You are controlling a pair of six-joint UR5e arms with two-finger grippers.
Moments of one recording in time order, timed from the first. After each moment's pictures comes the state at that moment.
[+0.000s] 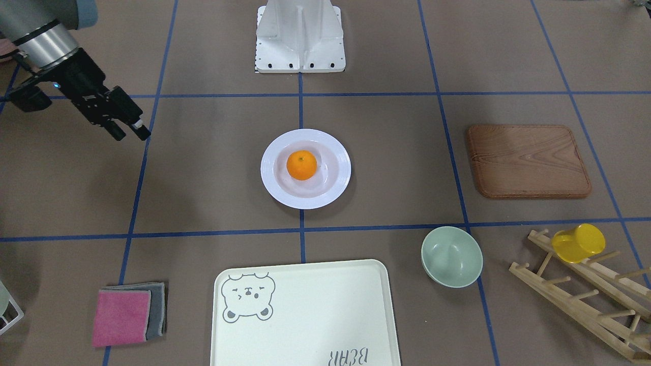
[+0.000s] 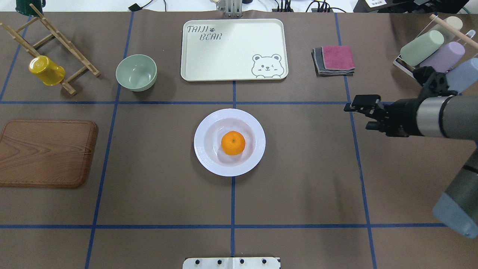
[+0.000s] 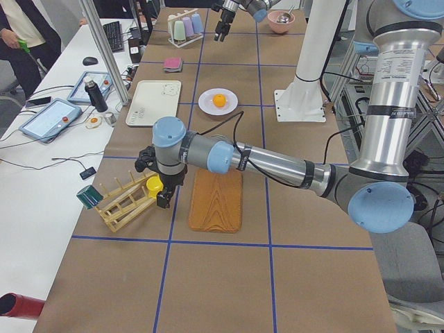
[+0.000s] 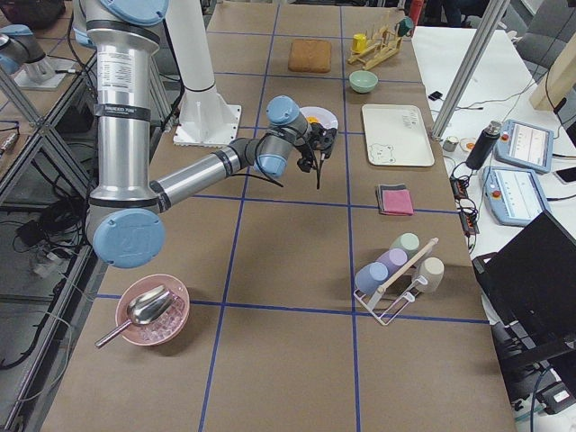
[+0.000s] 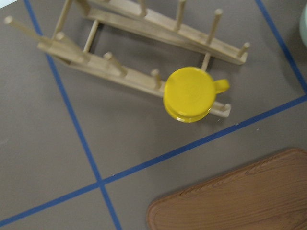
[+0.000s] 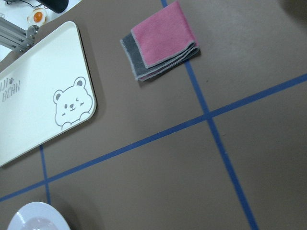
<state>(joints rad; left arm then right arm) -1.53 -1.64 -1.72 -1.59 -2.33 0.12 0.68 -1.58 2.03 -0.78 1.78 1.73</state>
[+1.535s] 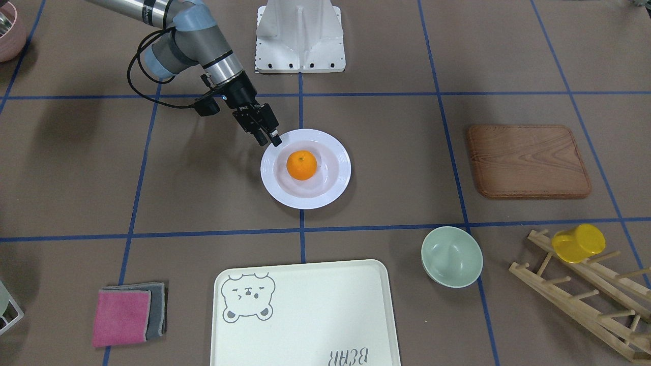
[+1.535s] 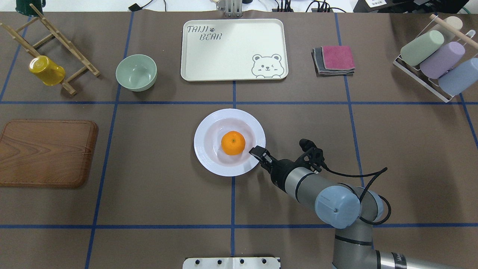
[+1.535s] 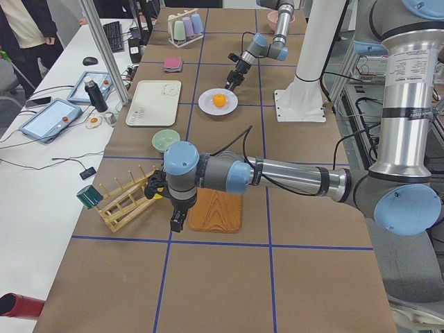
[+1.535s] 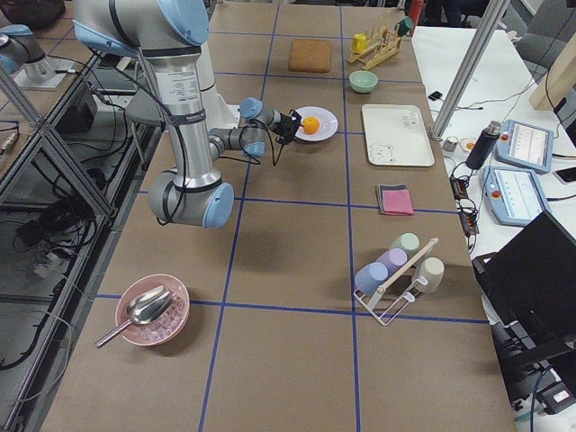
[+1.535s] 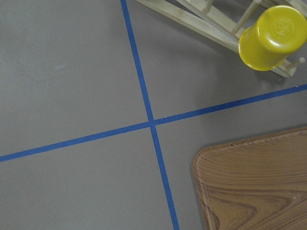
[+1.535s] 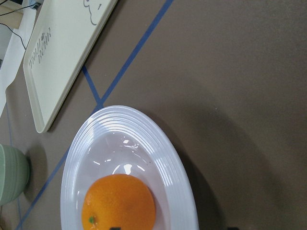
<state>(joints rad) -1.57 -1.56 -1.71 -1.60 -2.35 0.12 0.25 -1.22 1.67 -0.67 1.23 2.06</state>
